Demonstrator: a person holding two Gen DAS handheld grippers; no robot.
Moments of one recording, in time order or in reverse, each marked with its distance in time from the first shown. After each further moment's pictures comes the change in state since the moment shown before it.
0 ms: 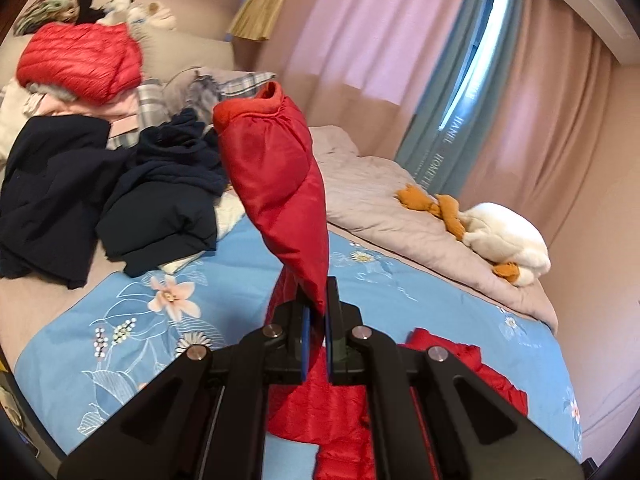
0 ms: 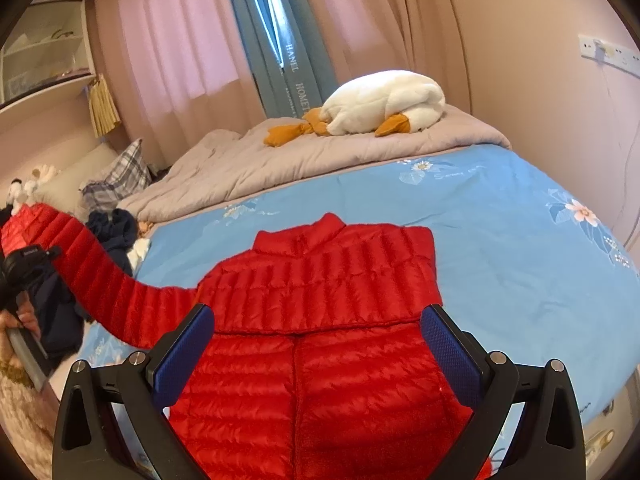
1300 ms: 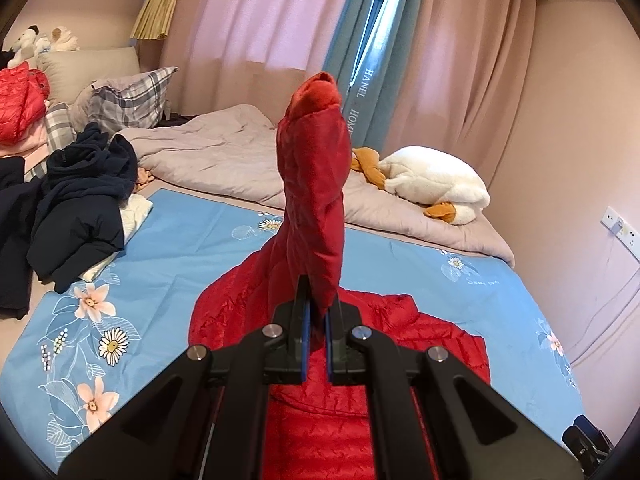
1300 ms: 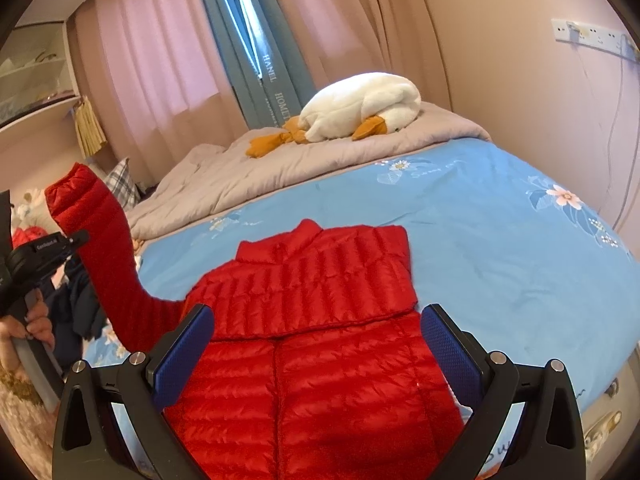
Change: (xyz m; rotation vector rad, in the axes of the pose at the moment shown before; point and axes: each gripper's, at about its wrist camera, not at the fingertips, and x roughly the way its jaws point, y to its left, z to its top) left arm 0.003 -0.110 -0.034 0.202 0.098 -0.198; right arm -0.011 -0.028 0.000 0.070 -0.019 -0.018
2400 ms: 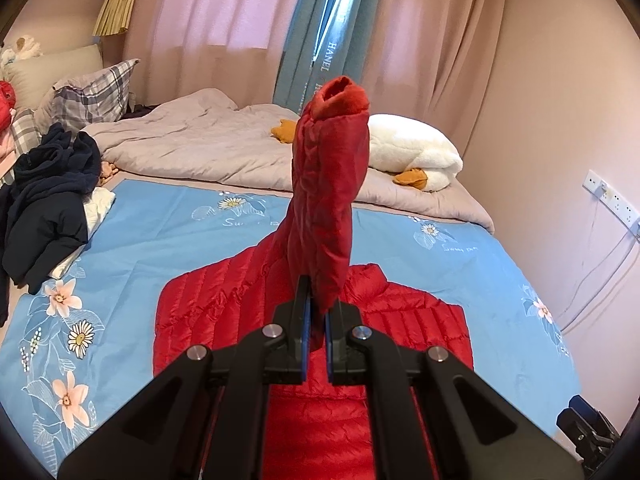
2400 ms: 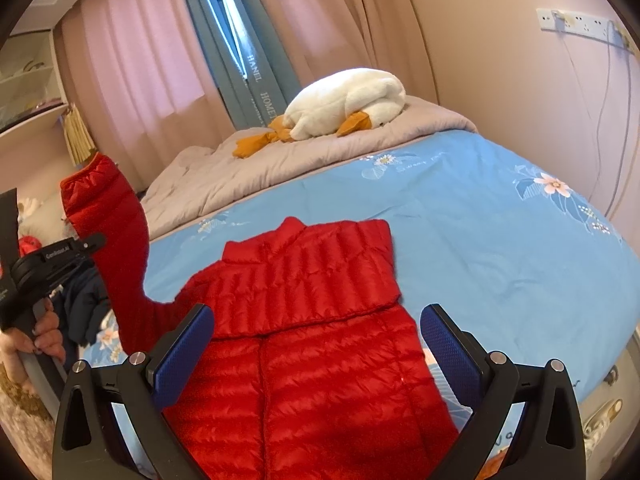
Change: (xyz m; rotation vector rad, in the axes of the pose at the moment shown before) left arm 0.019 -0.040 -0.020 0.076 0.084 -0.079; right arm -0.002 -0.017 -0.002 0.037 0.009 -0.020
